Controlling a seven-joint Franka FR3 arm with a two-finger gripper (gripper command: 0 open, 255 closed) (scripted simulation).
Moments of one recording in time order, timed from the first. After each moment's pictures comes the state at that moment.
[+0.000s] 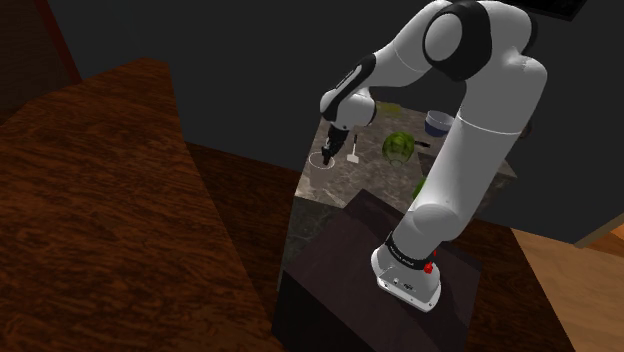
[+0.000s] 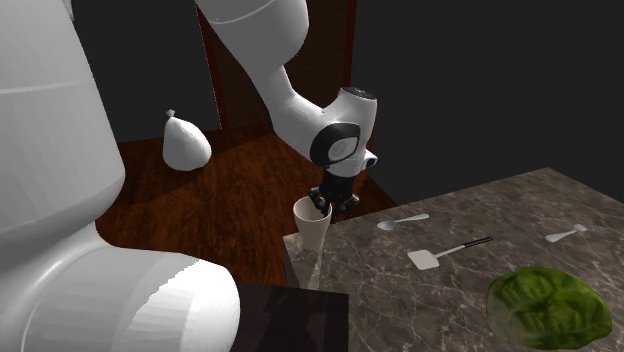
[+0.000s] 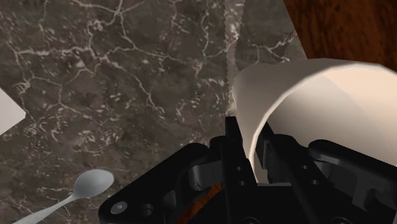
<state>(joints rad) 0.02 0.13 -0.48 -2.49 0.35 2.55 -0.71</state>
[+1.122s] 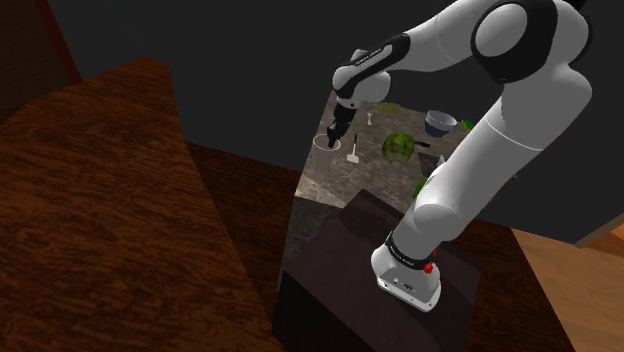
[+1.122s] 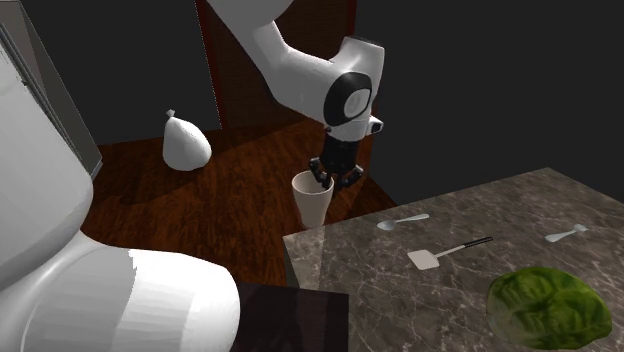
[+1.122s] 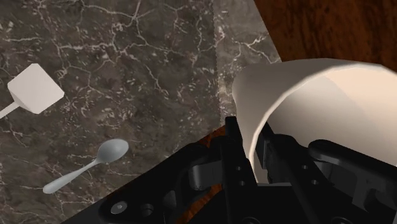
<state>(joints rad) 0.02 -0.09 -0.50 -2.46 0.12 2.34 -0.52</state>
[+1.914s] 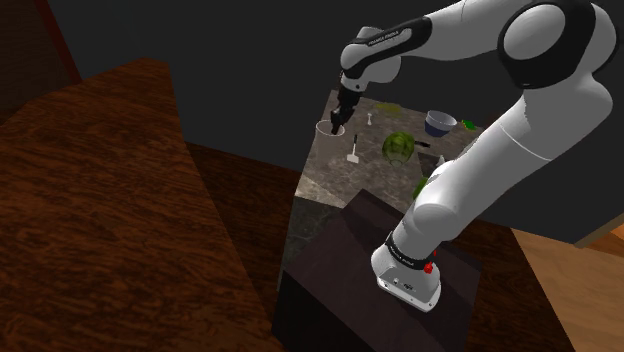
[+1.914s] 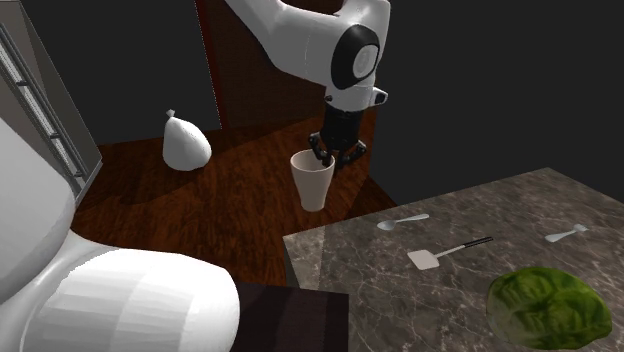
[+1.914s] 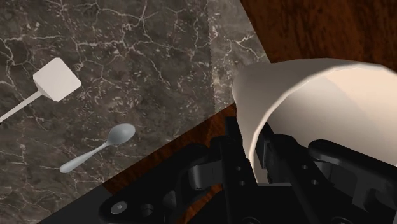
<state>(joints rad) 0.01 -0.21 -0.48 -2.40 0.04 2.17 -0.45</state>
